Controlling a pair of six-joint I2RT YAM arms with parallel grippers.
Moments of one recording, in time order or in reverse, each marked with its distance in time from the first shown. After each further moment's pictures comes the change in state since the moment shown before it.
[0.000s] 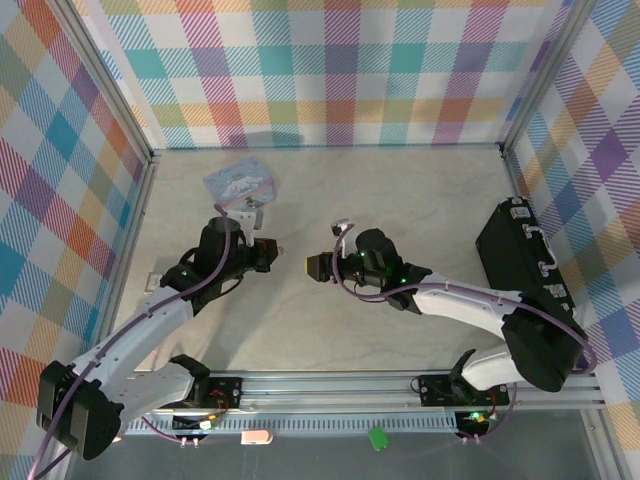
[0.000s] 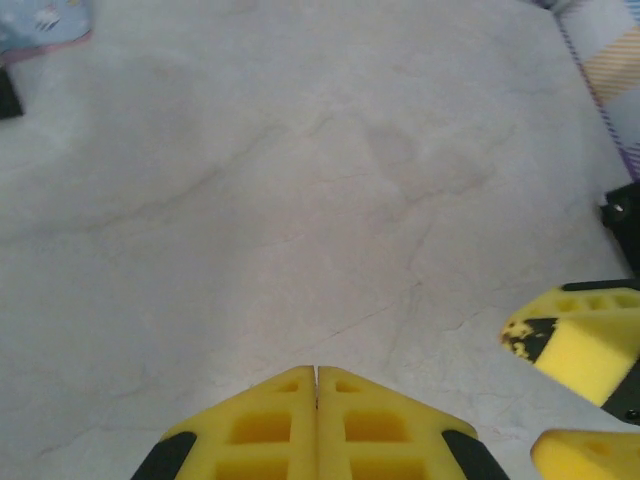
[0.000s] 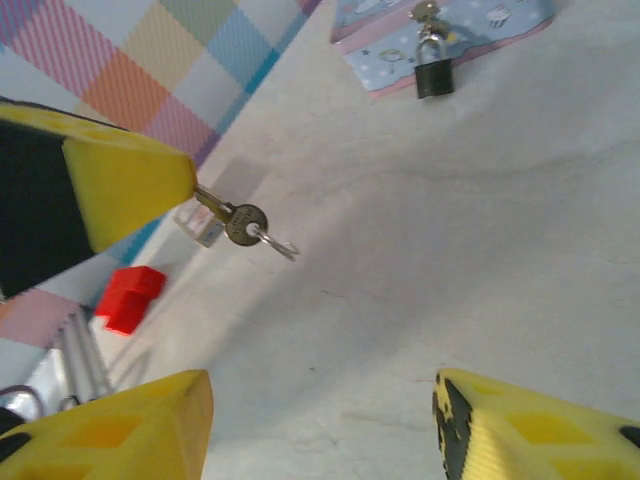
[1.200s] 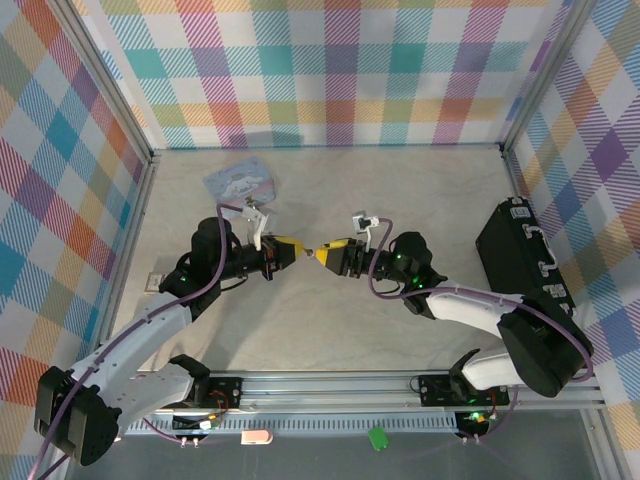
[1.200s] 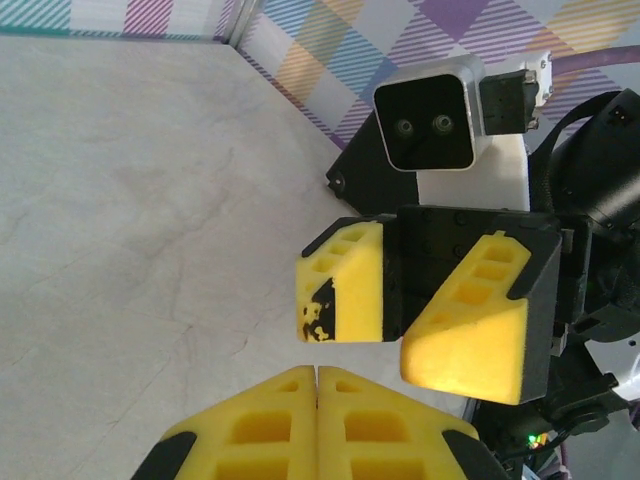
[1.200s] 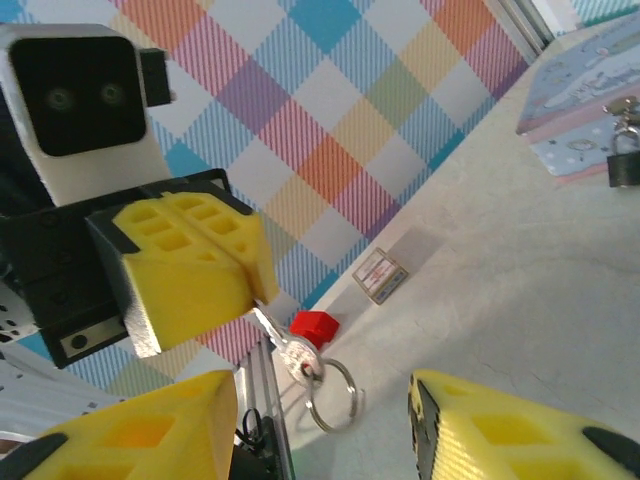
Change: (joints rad) left arm -0.010 -0.024 -0.034 0.250 0.449 0.069; right arm -0.146 -0.028 -0.182 0.578 -0.393 0.195
